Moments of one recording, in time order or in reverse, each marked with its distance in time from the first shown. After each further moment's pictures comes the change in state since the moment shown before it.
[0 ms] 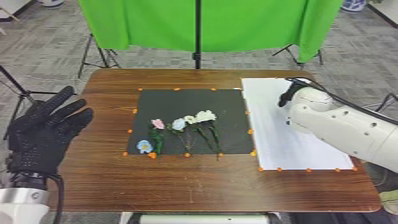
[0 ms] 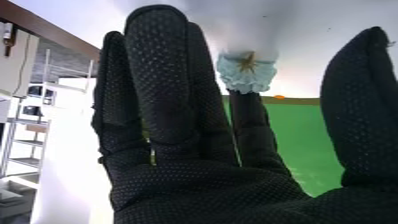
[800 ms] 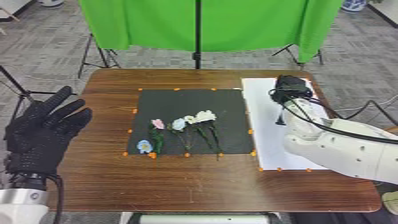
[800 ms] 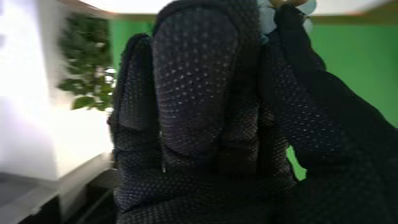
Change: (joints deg) left arm -0.1 -0.6 0.0 0.0 0.0 0.0 0.1; right arm 4.0 1.3 -15.4 -7.2 -15.8 25.4 -2.8
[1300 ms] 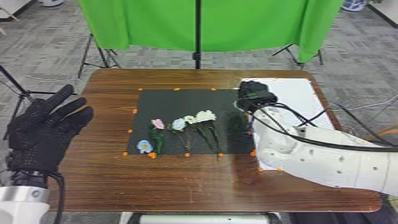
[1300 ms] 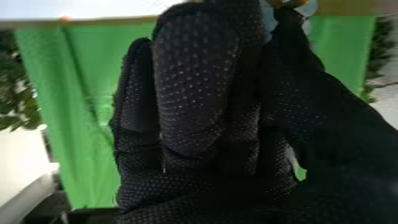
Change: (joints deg) left arm -1.3 -0.1 0.2 0.1 0.1 0.0 -1.4; right arm -3.5 -5.5 1.3 -7.0 -3.7 0.2 -1.8
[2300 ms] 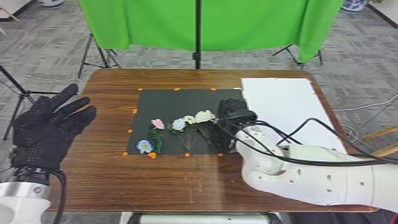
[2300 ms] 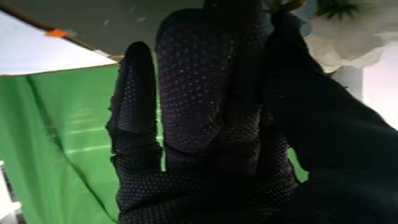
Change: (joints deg) left arm -1.8 -0.1 -0.1 0.5 0.4 -0.1 -3.2; right arm -3.0 -2.9 -2.7 -4.9 -1.2 1.5 0.8
